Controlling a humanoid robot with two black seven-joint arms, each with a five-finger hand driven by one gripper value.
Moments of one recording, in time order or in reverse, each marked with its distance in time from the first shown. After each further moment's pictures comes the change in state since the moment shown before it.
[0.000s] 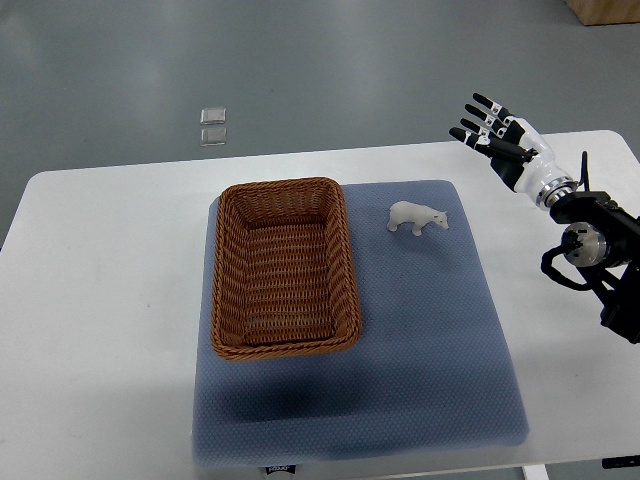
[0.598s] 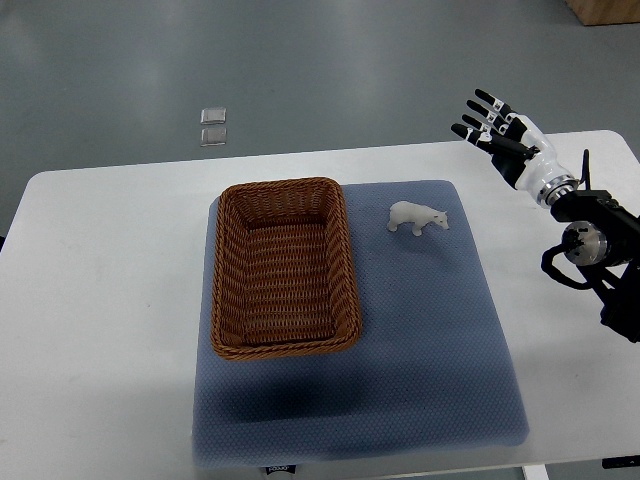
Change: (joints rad) left arm -0.003 0.000 -0.005 0.002 0.001 0.006 0.000; right arm 0.003 -0.001 0.003 -0.002 0.007 0.004 0.010
